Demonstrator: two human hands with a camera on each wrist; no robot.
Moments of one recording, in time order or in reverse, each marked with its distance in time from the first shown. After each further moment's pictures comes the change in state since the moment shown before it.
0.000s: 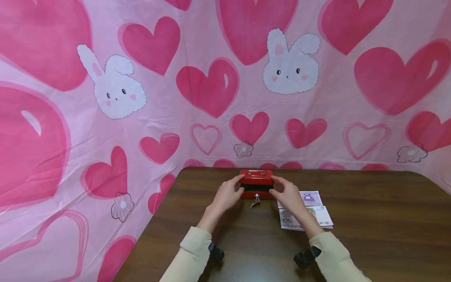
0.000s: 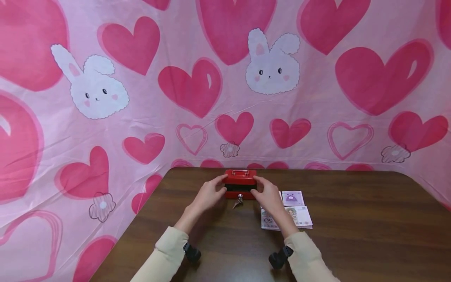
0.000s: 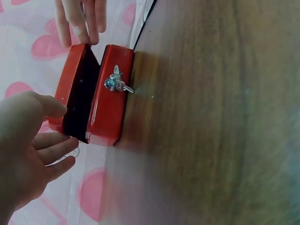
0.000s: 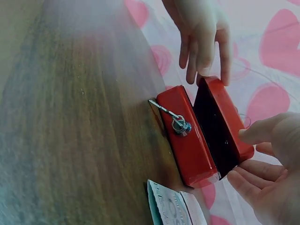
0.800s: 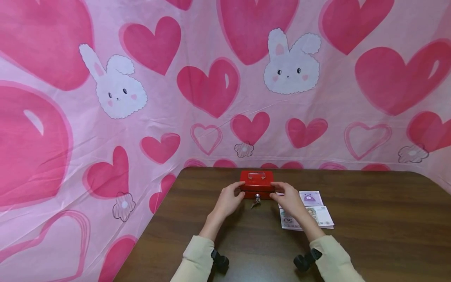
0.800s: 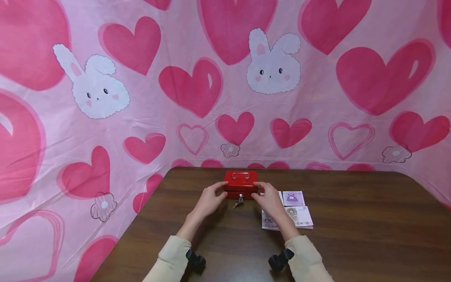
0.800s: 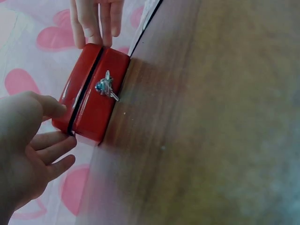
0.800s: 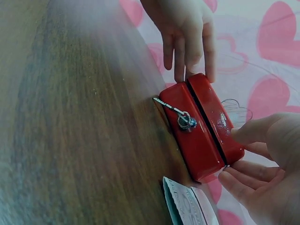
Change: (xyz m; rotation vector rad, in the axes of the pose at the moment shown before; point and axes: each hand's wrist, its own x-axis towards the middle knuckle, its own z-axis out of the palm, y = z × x) left_hand -0.015 -0.007 0.014 -0.187 0.023 -0.055; right_hand -0.008 0.003 0.002 0.002 -0.045 0.011
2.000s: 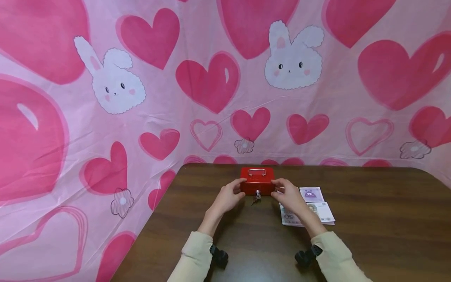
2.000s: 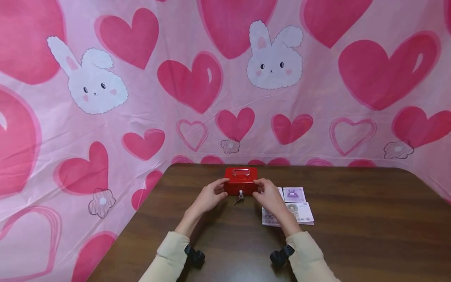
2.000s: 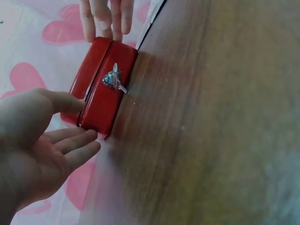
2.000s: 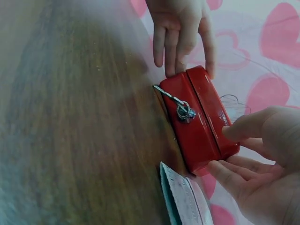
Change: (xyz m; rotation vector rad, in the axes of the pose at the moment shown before) left_hand 0.002 -0.003 -0.002 -0.094 -0.131 -0.034; right_hand 0.005 0.007 -0.003 0.032 -0.097 0.030
